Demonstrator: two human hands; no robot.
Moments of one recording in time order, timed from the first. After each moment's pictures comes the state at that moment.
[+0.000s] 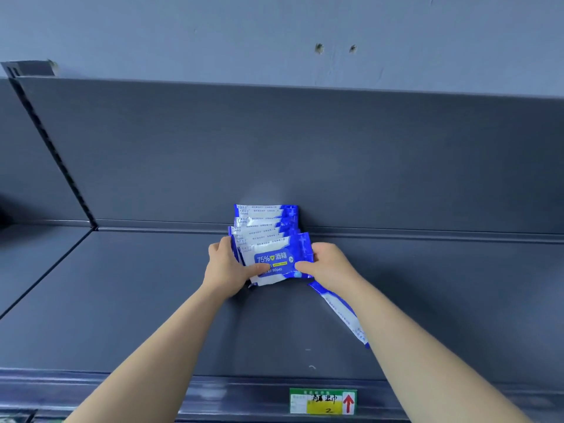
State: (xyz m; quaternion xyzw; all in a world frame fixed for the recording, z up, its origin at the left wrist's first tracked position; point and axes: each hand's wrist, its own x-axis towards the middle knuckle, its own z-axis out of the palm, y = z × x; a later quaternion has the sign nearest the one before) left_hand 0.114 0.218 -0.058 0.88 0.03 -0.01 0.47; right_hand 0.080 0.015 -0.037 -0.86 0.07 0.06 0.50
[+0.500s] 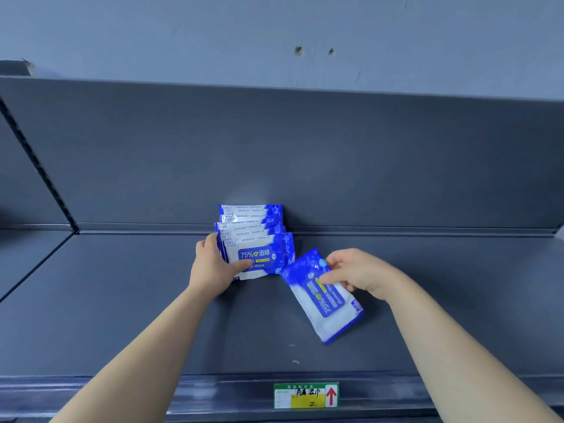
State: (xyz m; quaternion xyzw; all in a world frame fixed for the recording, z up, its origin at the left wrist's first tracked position) left_hand 0.115 0.213 -0.059 0.89 0.03 0.04 0.46; right_hand 0.052 -0.053 -0.018 -0.86 0.08 0.17 0.48
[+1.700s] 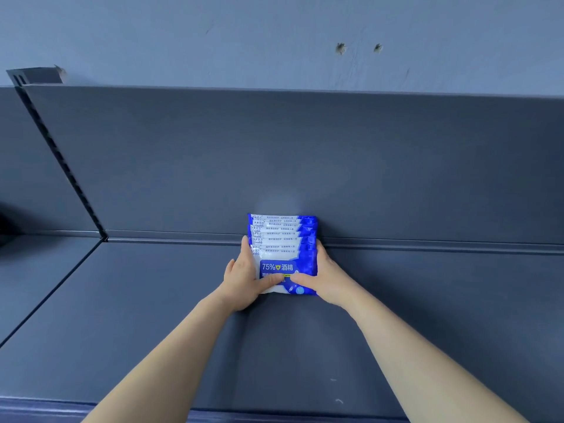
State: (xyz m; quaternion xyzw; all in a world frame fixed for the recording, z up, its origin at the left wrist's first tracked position) left_hand 0.146 0.232 -0.073 0.90 -0.13 -0.04 0.42; right_hand 0.120 0.036 -0.058 -0.86 -0.02 0.06 0.51
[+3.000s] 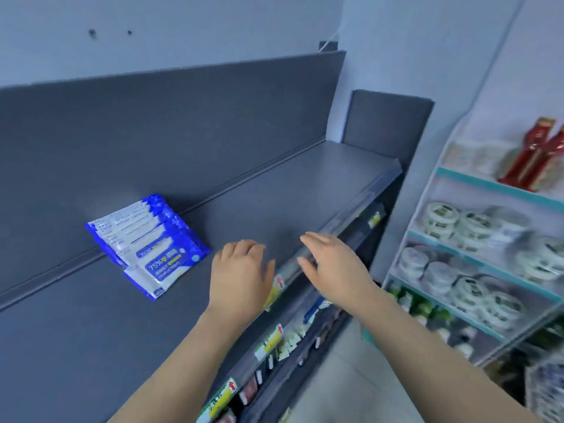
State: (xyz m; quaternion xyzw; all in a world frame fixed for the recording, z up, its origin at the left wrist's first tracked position) left_hand -0.028 0.175 -0.036 0.81 -0.53 0.16 0.19; right_hand -0.172 0.068 -0.012 -0.94 0.30 -0.16 0.08
